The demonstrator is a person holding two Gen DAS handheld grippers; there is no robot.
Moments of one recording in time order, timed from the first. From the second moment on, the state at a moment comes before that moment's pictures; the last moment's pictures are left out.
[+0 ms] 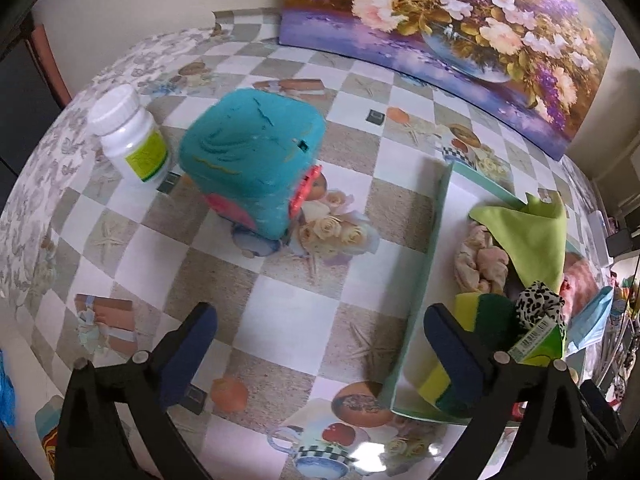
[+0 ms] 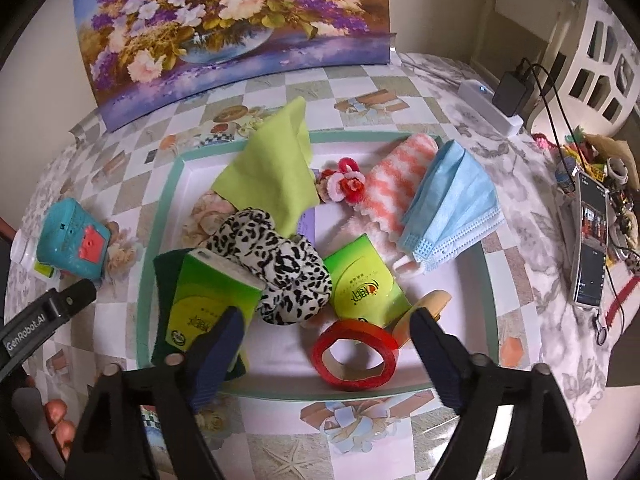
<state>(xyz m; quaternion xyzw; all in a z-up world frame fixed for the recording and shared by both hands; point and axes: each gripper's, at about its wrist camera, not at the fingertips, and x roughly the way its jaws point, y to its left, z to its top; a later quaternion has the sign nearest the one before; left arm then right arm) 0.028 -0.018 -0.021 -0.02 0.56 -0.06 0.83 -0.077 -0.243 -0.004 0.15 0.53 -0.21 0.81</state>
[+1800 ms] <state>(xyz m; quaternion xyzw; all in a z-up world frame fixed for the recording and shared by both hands) -0.015 0.005 0.008 0.05 0.55 -0.04 0.83 -0.100 -0.201 0.015 0.11 0.50 -0.22 0.83</state>
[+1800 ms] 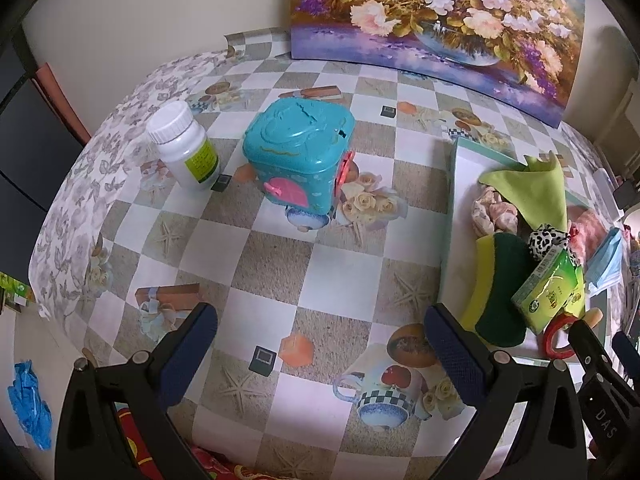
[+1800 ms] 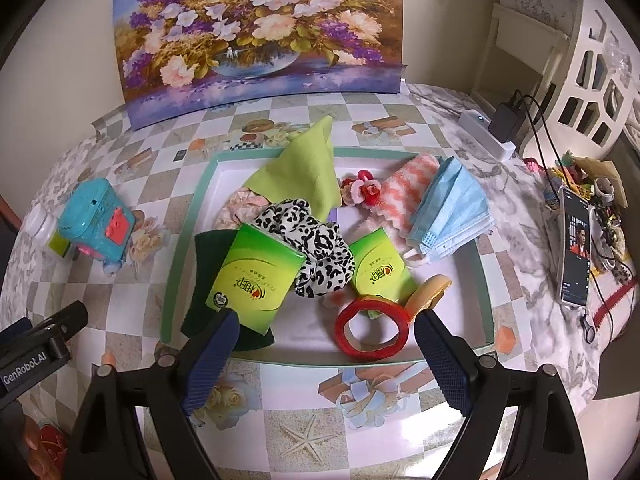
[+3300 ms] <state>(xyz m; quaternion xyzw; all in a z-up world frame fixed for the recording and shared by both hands) -0.015 0.003 0.003 0.05 0.56 -0.05 0.82 -0.099 -0.206 0.009 0.12 0.51 -0.22 0.83</state>
